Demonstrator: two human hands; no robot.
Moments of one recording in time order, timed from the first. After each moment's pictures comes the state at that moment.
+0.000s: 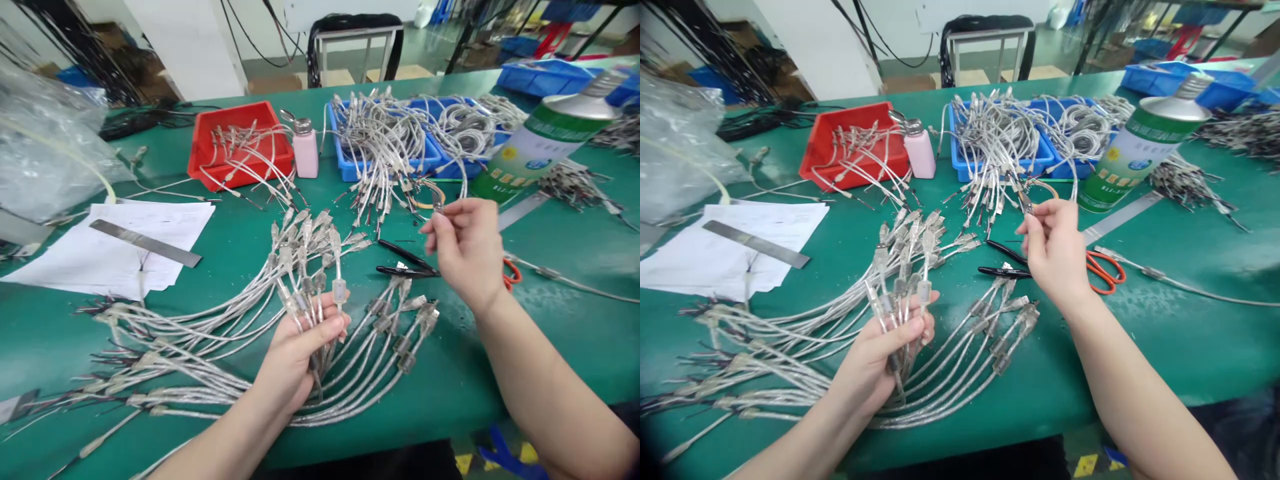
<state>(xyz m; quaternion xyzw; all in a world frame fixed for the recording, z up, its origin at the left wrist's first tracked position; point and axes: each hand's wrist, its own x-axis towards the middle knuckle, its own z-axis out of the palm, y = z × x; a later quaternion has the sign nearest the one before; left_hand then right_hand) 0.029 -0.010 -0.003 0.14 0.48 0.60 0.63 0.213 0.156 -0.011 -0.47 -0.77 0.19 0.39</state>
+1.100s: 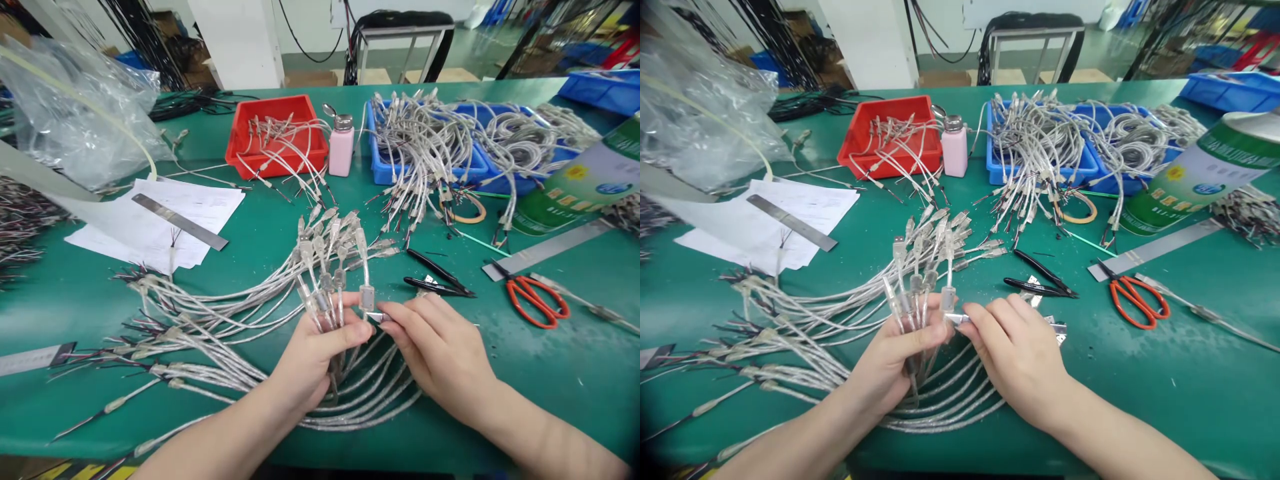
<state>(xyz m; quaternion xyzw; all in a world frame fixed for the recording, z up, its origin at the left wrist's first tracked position) 0.028 -0.010 -0.007 0.10 0.47 0.62 0.62 0.181 0.072 -0.008 -0.19 -0.93 0.07 0.30</state>
